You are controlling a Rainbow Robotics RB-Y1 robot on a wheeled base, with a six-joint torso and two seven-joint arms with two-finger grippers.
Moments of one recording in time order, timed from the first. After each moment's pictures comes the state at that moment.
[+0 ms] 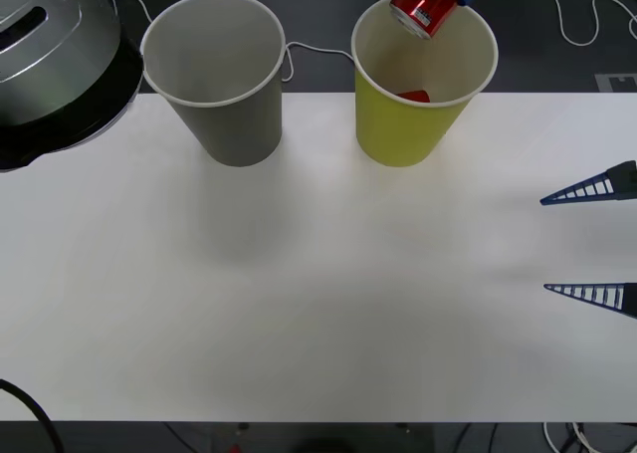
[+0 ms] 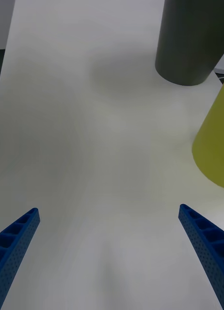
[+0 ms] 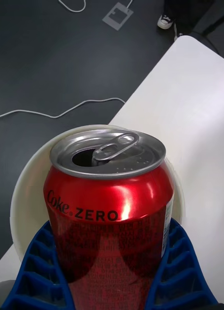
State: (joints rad) right arm -0.03 -0.82 -0.40 -1.72 1.43 -1.57 0.01; left arm -1.88 0.28 -1.04 -0.60 -1.60 -1.07 1.36
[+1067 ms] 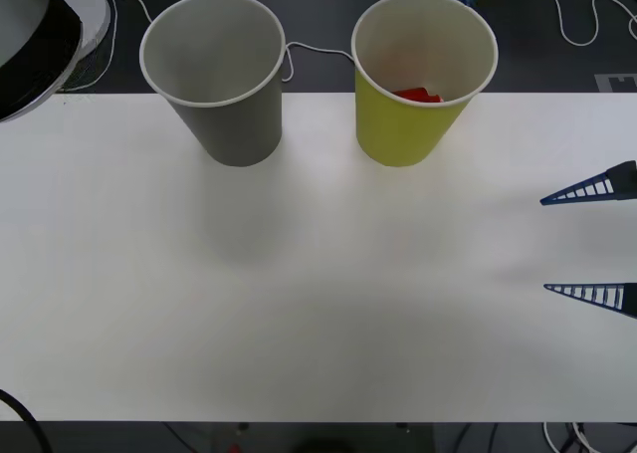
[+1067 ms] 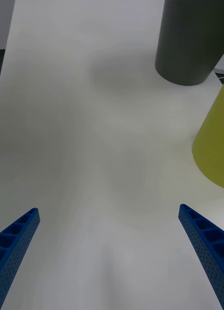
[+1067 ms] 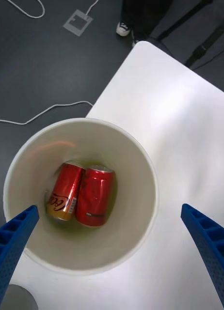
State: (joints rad) right arm -0.03 -0.82 -0.40 -1.72 1.43 -1.57 0.01; left arm -1.87 0.40 -1.01 -0.59 -1.34 -1.19 1.12
